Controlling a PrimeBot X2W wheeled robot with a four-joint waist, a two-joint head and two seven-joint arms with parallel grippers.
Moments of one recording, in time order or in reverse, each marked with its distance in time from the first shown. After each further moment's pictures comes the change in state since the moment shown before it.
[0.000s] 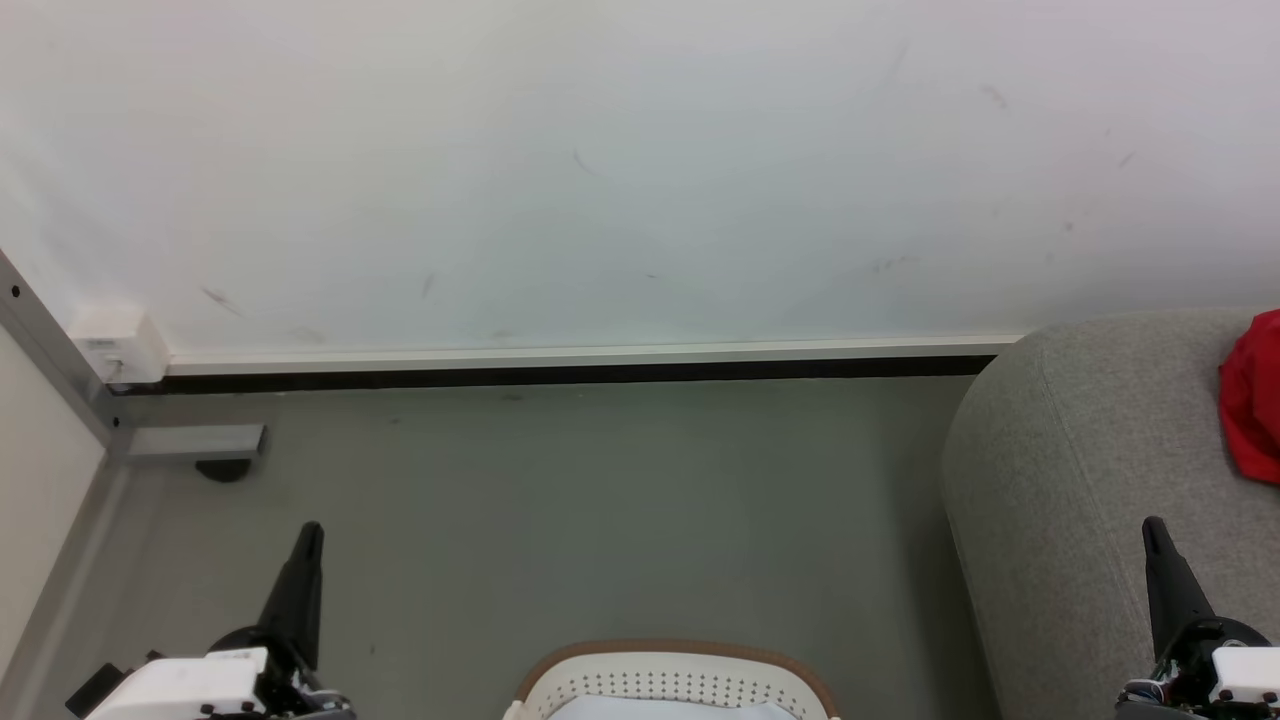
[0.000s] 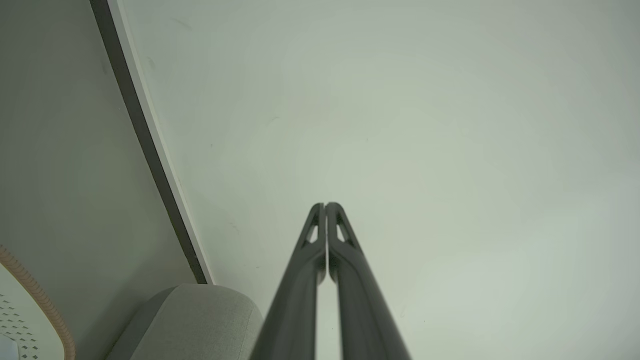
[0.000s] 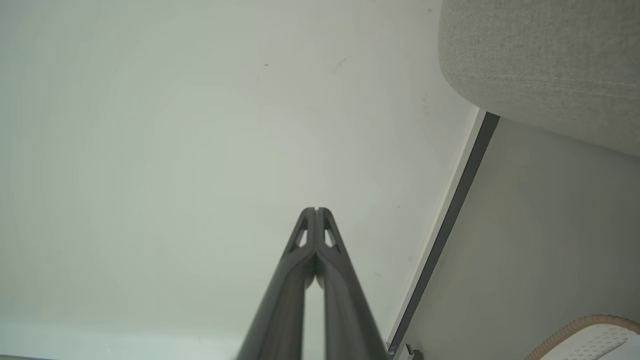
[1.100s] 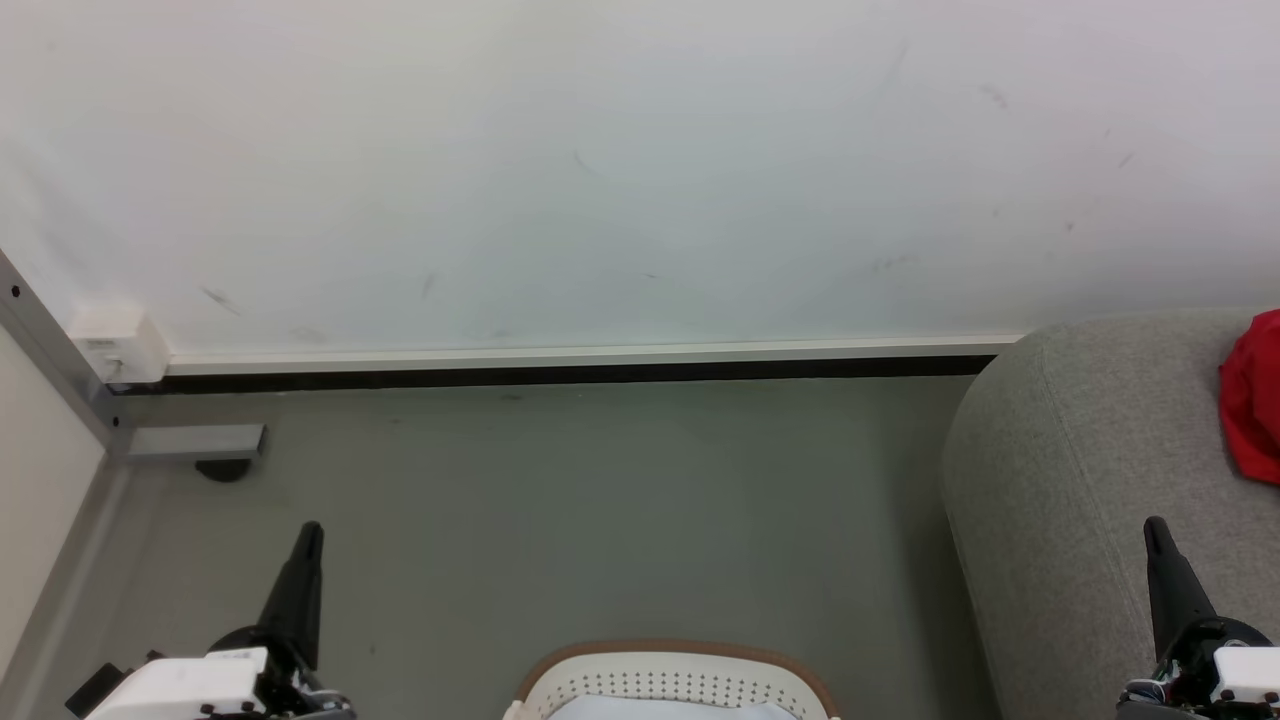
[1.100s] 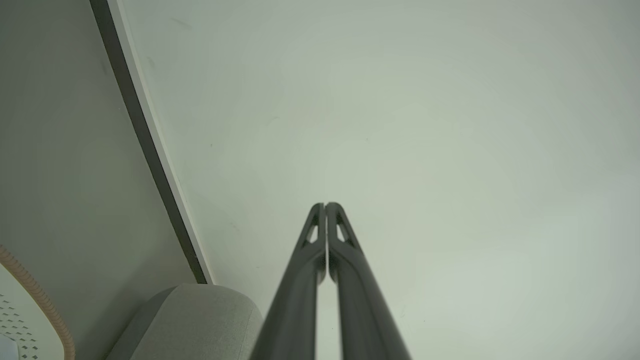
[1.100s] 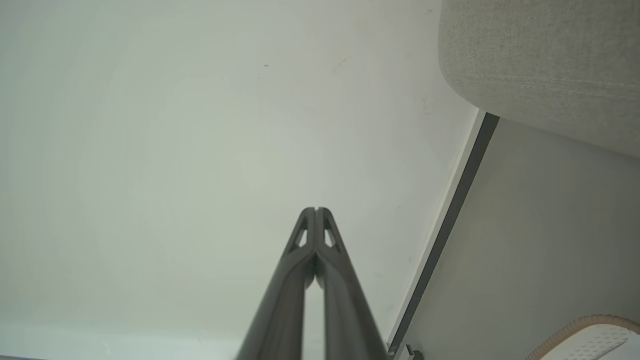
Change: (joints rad) left arm 0.000 0.000 0.000 0.000 0.000 0.000 0.000; right arm 0.000 -0.020 0.025 -0.007 0.024 0.000 -0.021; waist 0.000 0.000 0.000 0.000
